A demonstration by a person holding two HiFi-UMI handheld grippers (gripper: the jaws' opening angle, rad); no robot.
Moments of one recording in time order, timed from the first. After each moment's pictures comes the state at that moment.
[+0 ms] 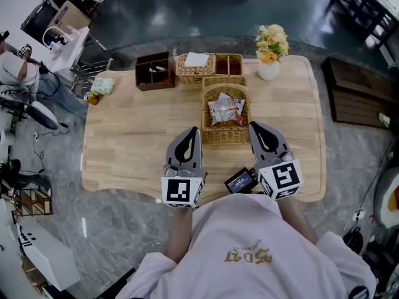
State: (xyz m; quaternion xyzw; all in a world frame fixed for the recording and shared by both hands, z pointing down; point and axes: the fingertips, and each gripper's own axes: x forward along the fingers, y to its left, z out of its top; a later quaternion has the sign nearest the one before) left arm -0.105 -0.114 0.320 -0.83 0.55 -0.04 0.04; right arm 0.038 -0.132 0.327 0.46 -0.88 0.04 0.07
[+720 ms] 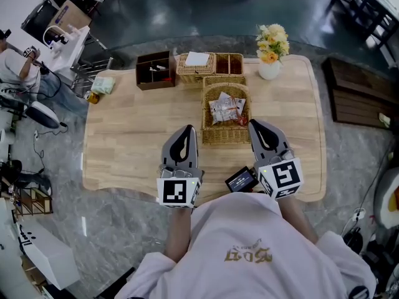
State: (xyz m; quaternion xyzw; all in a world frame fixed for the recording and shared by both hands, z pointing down) left arm -0.117 -0.112 0.304 -0.82 0.57 -0.03 0.06; right arm 0.036 -0.134 0.320 0.46 -0.88 0.04 0.07
